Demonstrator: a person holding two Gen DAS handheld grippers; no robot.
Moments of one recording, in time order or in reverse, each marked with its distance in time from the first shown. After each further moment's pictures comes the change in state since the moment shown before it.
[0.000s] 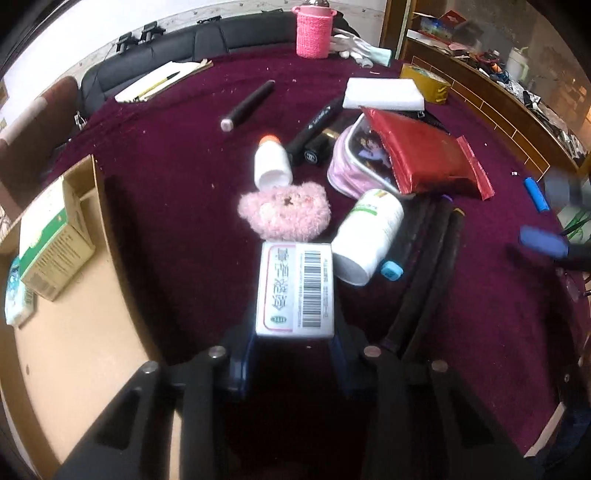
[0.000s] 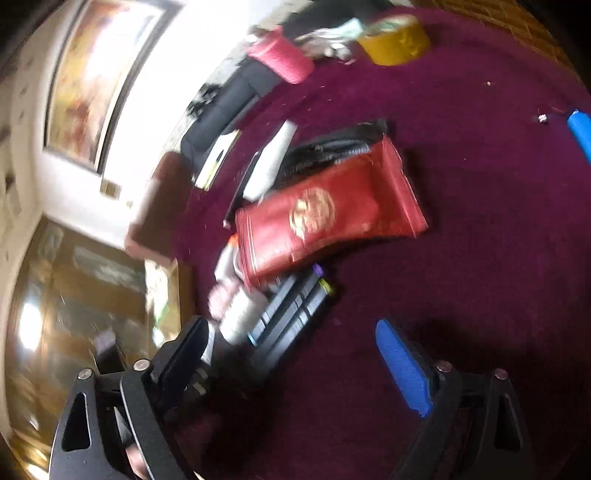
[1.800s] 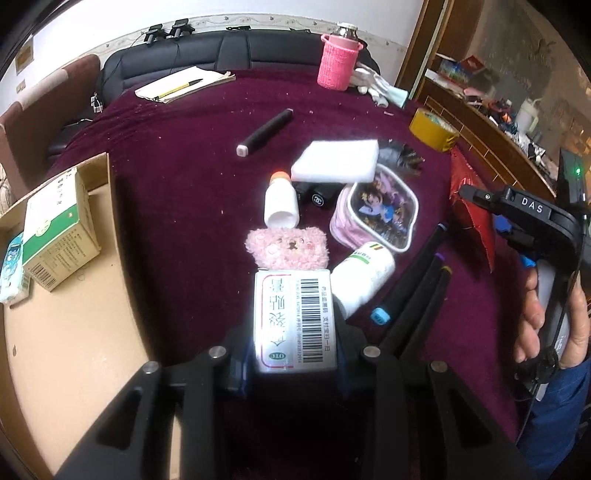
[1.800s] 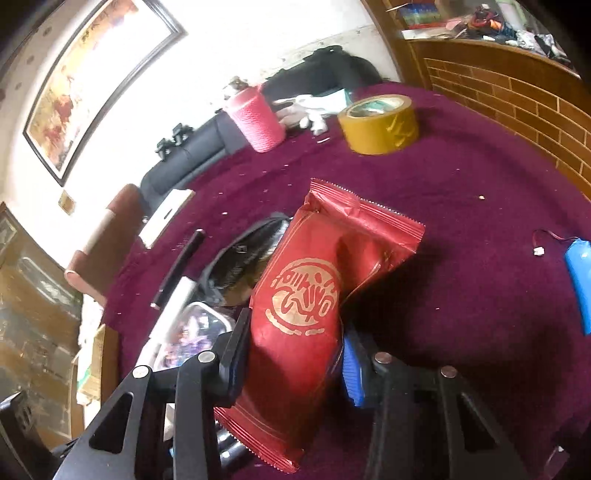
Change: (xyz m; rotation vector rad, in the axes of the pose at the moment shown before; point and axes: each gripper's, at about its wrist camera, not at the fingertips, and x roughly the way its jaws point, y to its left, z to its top) left arm -0.019 0.014 0.011 -0.164 -0.084 -0.063; right arm 0.023 0.004 0.055 -0.184 -0.278 -0.234
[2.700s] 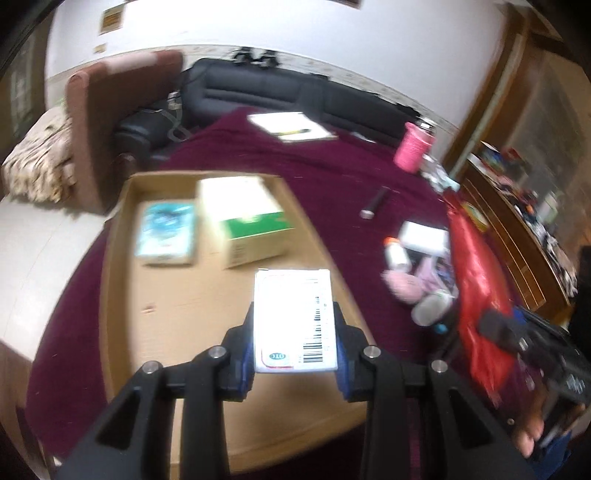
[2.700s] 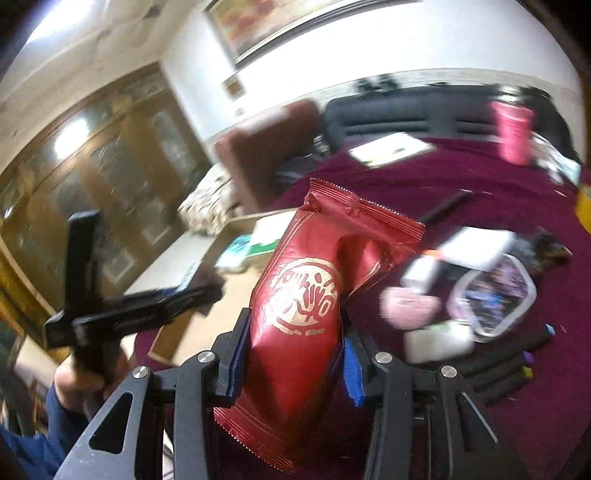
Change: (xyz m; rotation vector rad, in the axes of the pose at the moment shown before) left arm -0.113 0.141 -0.042 -0.268 -0.193 0.062; right arm -0.054 0.216 -0.120 -0.593 0.190 0.451
